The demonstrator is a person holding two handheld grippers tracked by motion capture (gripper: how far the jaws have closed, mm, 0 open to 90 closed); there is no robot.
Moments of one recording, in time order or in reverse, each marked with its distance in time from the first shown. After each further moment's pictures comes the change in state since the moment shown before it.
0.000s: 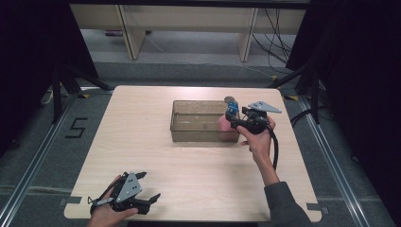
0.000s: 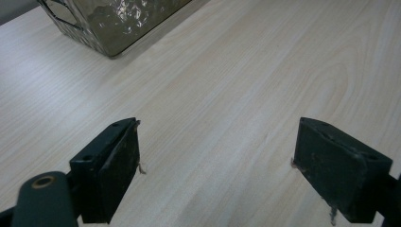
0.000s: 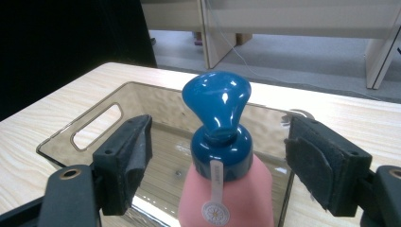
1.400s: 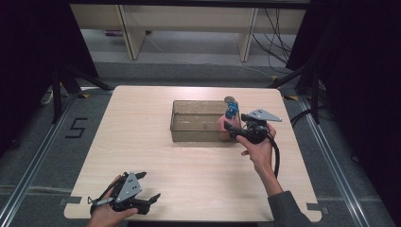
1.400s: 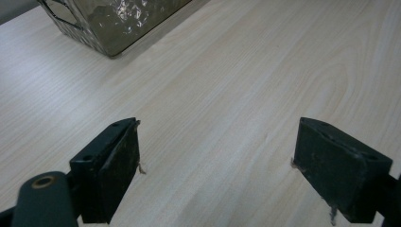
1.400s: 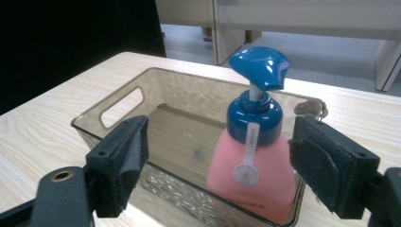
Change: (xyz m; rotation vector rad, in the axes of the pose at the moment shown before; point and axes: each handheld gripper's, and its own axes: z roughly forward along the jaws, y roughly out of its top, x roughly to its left) left arm 0.001 0.000 -0.001 0.009 0.005 0.011; right arm 0.018 -0.012 -0.021 0.001 0.035 -0.065
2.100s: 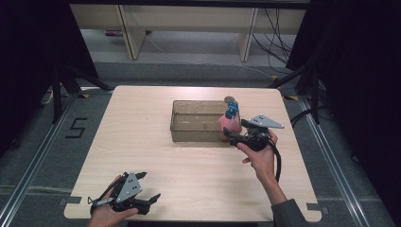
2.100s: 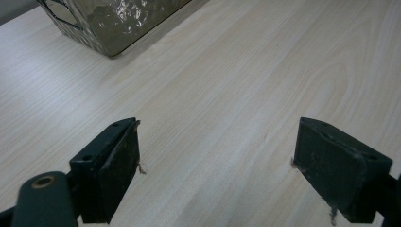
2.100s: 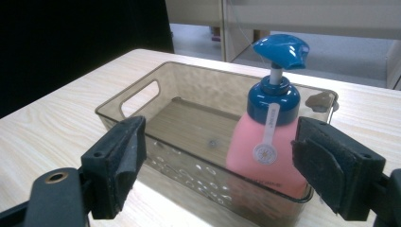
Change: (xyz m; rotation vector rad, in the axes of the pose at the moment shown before) left arm 0.001 0.000 -0.001 0.014 0.005 0.018; right arm 0.012 -0.009 -0.018 0.006 0.030 -0.001
